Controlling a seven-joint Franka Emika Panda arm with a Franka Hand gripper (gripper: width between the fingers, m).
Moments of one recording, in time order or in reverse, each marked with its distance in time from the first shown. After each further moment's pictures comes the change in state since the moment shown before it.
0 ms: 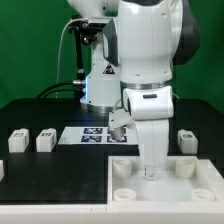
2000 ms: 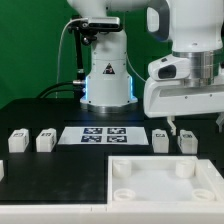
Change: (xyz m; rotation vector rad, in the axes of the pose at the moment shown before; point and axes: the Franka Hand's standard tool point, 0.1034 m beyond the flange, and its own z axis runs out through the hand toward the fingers) arm 0.105 -0.061 -0.034 0.036 0.011 1.599
